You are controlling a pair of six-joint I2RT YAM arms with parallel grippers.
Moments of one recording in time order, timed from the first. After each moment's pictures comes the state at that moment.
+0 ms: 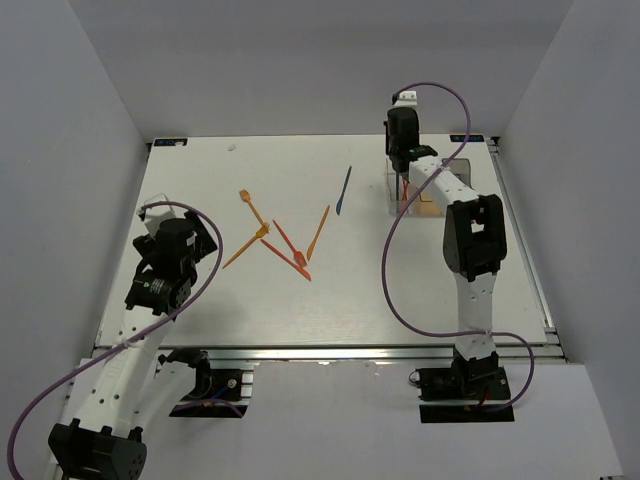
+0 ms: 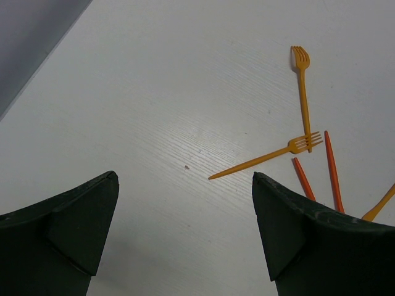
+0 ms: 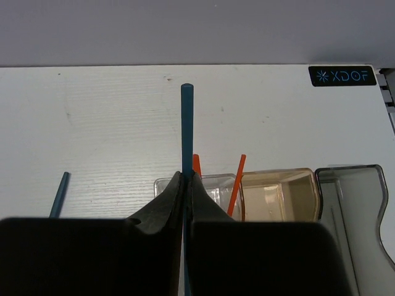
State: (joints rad) left arm -0.21 0.79 0.78 -0.56 -0.55 -0.46; right arm 0.33 2.18 1.85 -0.11 0.41 0.04
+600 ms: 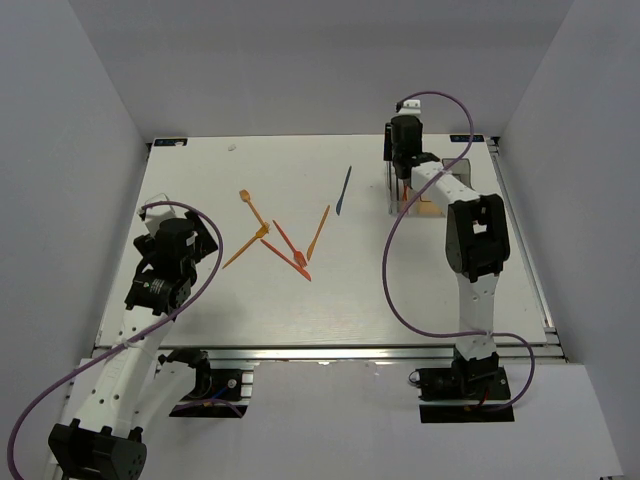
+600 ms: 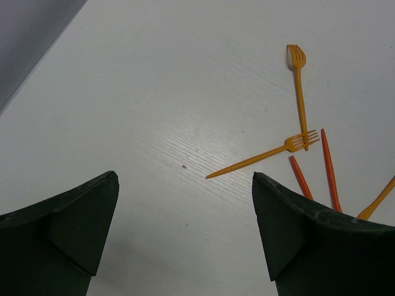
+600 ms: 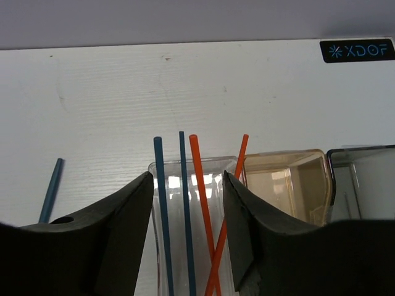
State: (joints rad) left arm -0.21 0.79 0.78 -0.55 -0.54 -0.46; right arm 0.31 2.17 1.75 -0.03 0.38 0.07
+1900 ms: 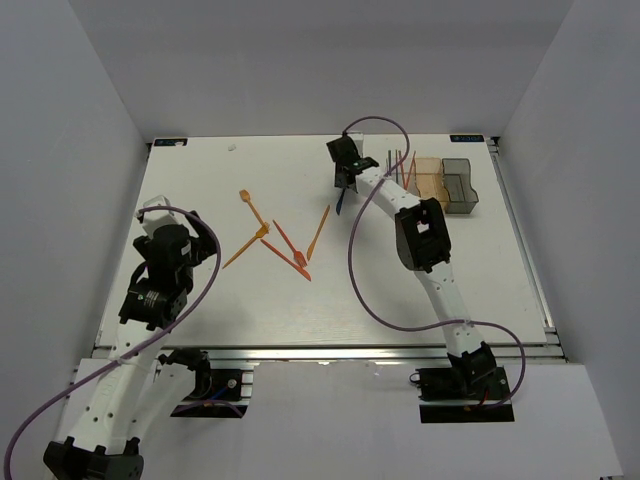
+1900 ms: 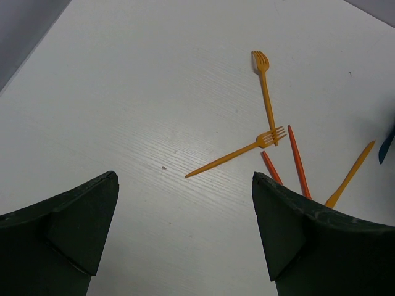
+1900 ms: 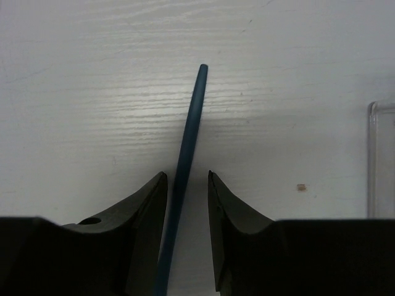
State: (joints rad) left arm -0.24 0.70 0.78 -0.55 -0.49 -0.45; right arm 0.54 2.60 2.28 -0.50 0.42 0.37
